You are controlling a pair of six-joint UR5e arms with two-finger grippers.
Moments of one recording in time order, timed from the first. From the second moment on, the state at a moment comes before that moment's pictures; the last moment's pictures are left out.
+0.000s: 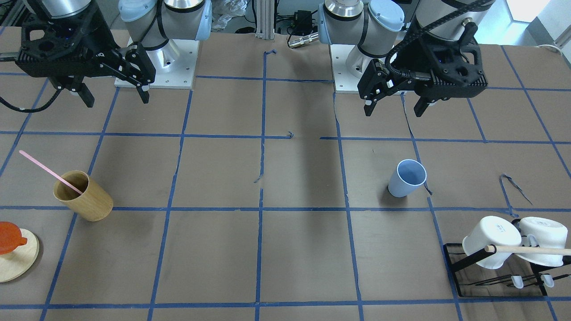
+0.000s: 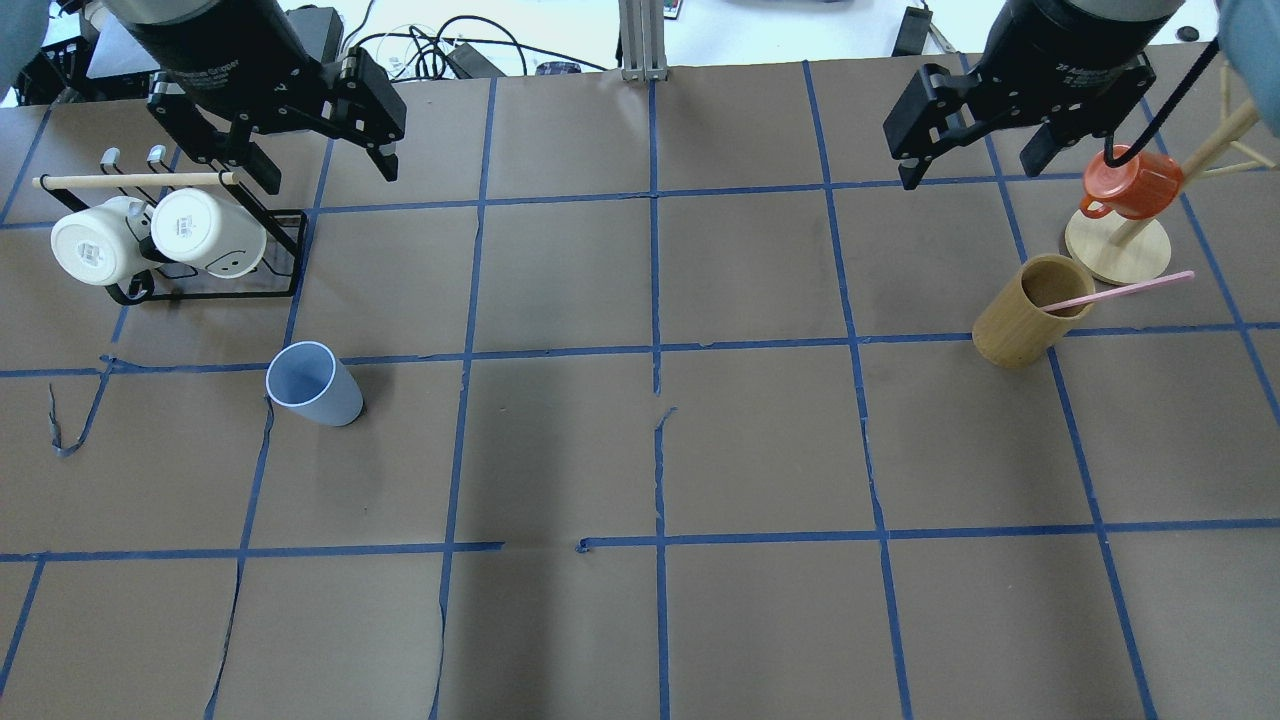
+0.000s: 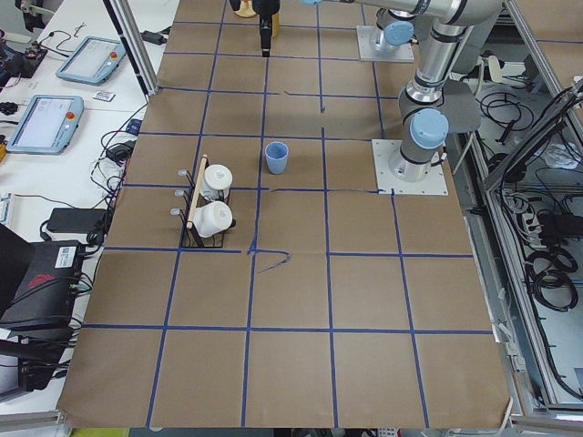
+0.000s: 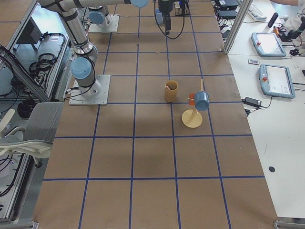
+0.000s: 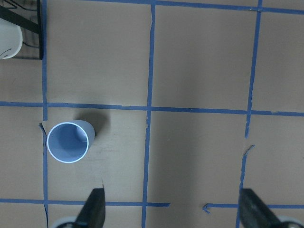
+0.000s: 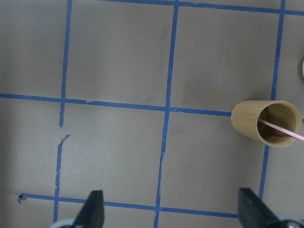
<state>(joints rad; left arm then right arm) -1.58 -1.62 -1.39 -1.66 1.53 -0.06 1.55 -1.60 1.50 -1.56 -1.53 -0.11</state>
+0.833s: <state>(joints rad) -1.55 -1.61 -1.39 -1.67 1.53 -0.06 1.55 -1.61 1.50 -1.55 -1.53 -0.11</state>
